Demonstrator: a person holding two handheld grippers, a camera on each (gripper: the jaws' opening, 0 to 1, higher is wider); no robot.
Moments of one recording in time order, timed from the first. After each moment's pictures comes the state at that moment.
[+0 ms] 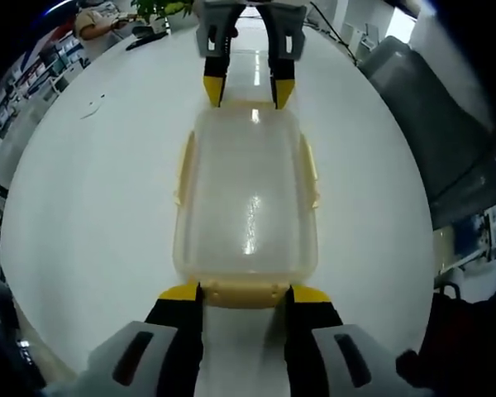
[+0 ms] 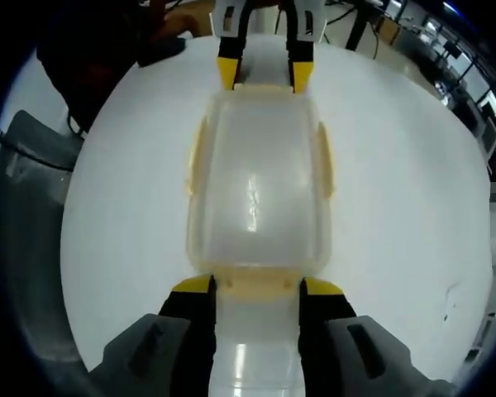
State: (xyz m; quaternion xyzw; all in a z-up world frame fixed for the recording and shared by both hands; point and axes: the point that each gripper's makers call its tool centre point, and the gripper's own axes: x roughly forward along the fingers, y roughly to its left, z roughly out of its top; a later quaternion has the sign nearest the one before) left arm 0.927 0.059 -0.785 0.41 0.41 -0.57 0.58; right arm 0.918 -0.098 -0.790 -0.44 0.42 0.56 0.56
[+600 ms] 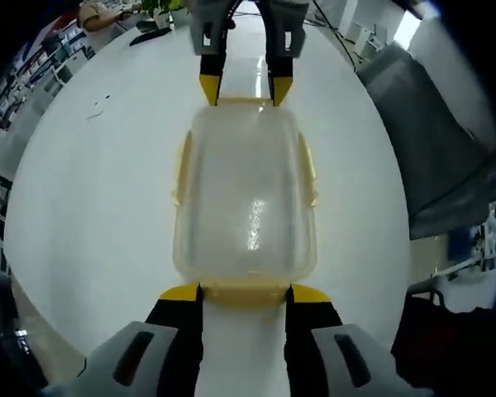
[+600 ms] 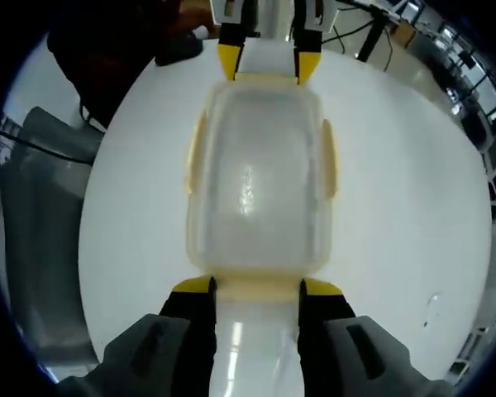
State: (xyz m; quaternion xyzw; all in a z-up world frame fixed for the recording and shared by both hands) left arm 0.916 0.061 -0.738 0.41 0.43 -0.56 0.58; right arm 0.912 -0.101 -0.742 -0.46 0.42 0.57 0.53
